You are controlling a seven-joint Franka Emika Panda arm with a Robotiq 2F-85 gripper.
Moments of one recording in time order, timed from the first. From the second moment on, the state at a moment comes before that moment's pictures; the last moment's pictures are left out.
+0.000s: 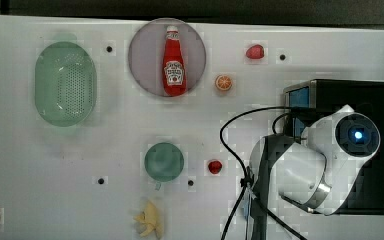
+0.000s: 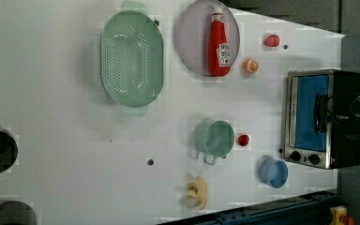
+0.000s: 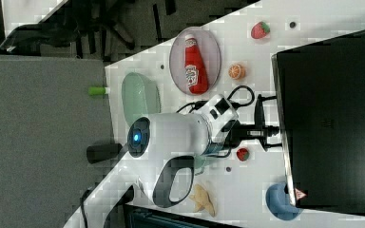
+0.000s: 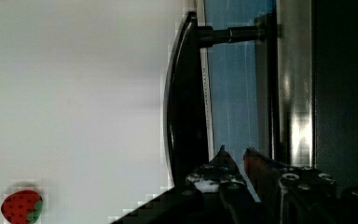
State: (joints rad) arm -0.05 0.18 -0.45 -2.19 -0.10 0.78 -1.10
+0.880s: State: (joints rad) arm 0.00 0.19 -0.35 -2.22 -0.42 0.79 -0.86
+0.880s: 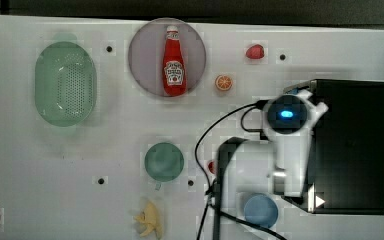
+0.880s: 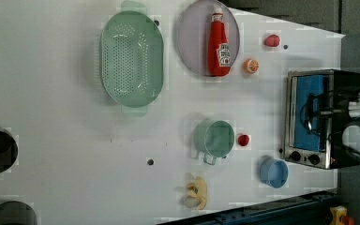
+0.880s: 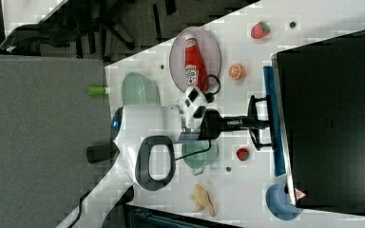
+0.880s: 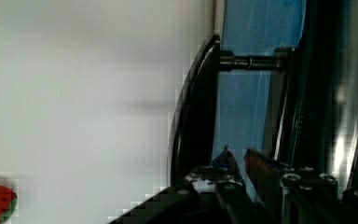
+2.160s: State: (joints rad) arm 0.26 0.58 -0.23 -2.19 -0.96 0.74 0.01
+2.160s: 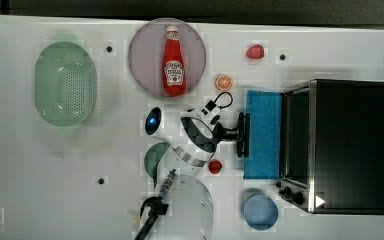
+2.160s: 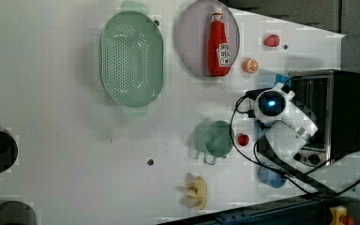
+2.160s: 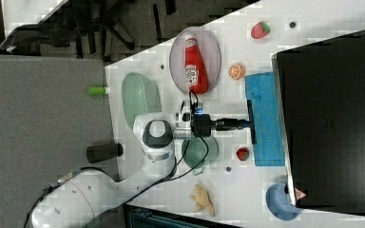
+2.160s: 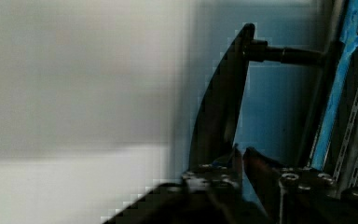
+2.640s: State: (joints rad) arm 0.30 0.64 -0.24 -2.15 -0.99 0.71 0.07
